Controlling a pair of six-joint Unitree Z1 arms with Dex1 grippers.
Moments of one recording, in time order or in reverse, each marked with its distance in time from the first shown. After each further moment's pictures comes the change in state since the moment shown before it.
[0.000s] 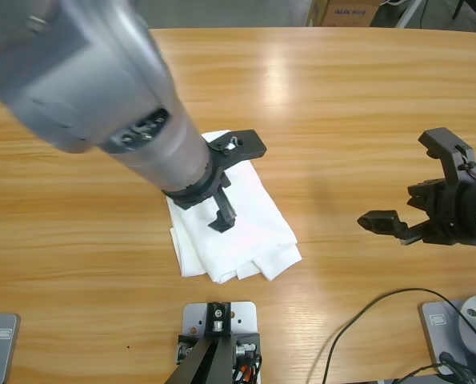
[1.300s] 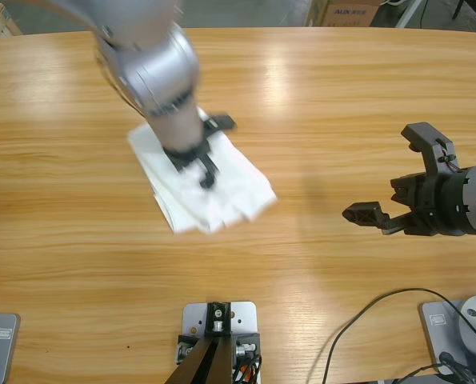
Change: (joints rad) arm 0 0.233 0.216 -0.099 0.020 0.041 0.004; arm 1 -0.026 0.046 0.003 -0.070 0.033 0.000
